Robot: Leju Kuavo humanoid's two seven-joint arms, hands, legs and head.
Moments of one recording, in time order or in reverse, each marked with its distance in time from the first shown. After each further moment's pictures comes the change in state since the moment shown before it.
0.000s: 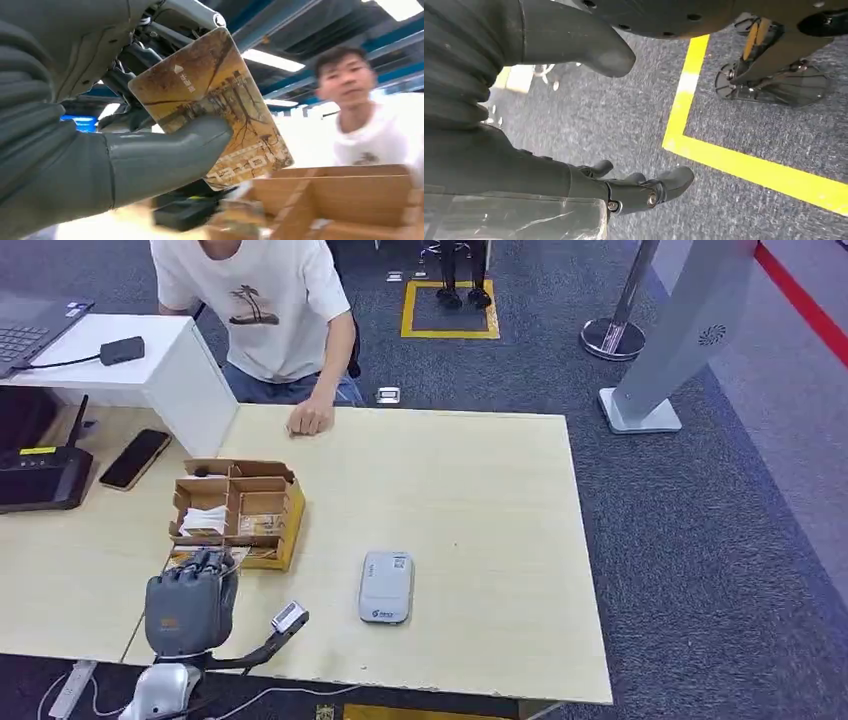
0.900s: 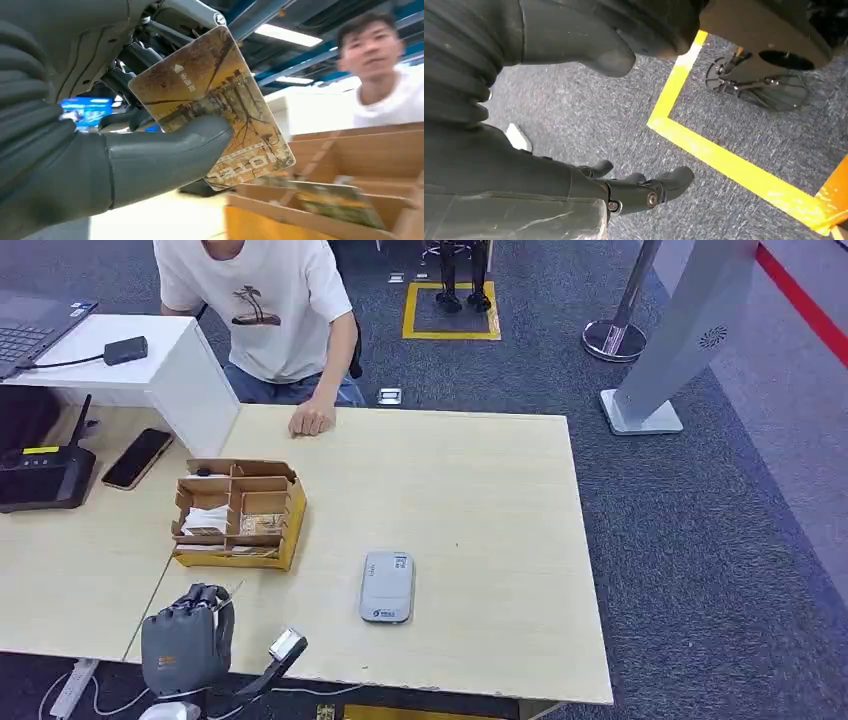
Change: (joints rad) left arm 0.042 -0.046 0.000 0.058 -0.007 0.059 0.010; right arm -0.067 0.022 0.122 0.000 0.096 0.009 0.046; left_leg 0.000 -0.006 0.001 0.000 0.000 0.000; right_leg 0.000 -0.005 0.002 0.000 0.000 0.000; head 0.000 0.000
